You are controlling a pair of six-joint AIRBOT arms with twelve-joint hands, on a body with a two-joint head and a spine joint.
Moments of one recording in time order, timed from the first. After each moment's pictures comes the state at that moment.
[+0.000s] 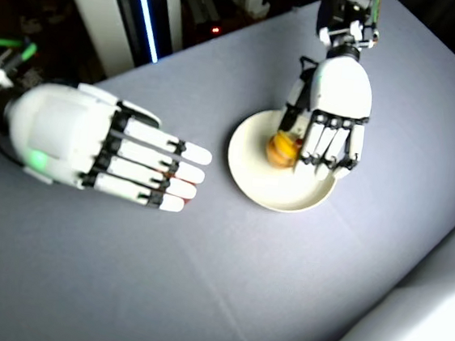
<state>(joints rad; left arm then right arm) 0.49 -1.36 1.38 -0.11 -0.56 1.01 -1.06 -0.93 1.21 0.05 1.22 -0.46</state>
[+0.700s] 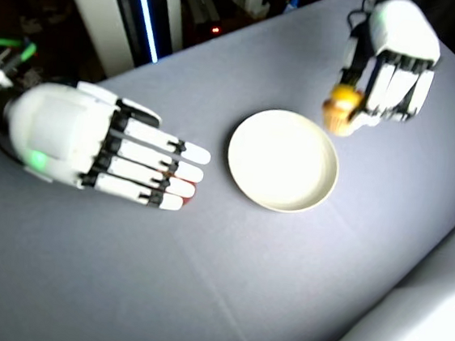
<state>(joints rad) 0.62 -1.02 1.15 -0.16 -0.82 1.01 -1.06 -0.93 1.20 0.06 1.22 -0.44</state>
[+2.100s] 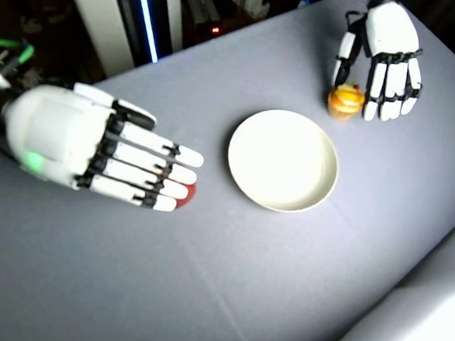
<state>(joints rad) 0.83 -0.97 1.08 -0.37 -0.90 1.08 -1.09 -0.93 1.20 0.05 1.21 -0.44</state>
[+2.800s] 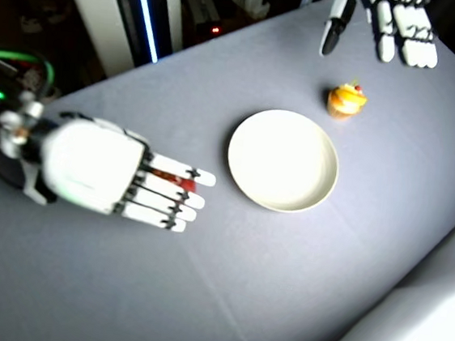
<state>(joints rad) 0.91 -0.86 0.92 -0.26 -1.23 1.05 -0.83 -1.00 1.35 -0.27 0.75 -0.43</state>
